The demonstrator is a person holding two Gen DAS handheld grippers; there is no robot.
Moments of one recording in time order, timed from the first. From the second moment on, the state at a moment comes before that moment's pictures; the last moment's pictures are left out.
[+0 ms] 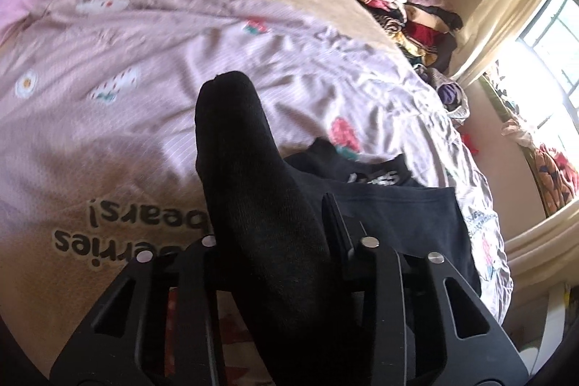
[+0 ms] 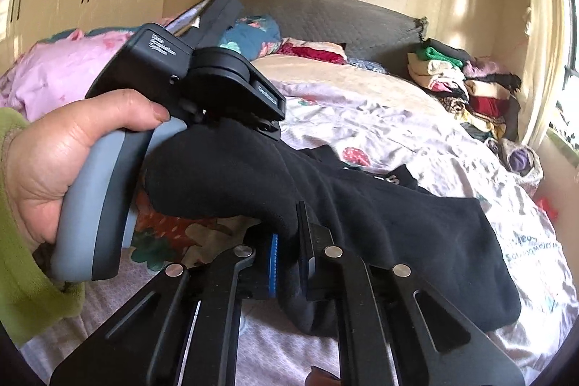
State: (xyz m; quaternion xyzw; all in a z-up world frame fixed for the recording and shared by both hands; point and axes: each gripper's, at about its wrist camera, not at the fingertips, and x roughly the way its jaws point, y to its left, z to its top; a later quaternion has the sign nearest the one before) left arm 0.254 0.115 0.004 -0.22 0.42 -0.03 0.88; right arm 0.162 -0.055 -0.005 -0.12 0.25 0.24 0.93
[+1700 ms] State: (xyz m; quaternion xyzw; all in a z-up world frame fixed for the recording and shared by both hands) left arm 0.322 -0.112 -0.001 -0.10 0.46 -0.10 0.88; right arm 0.198 -0.257 -0.051 0.22 0.37 0.15 0.89
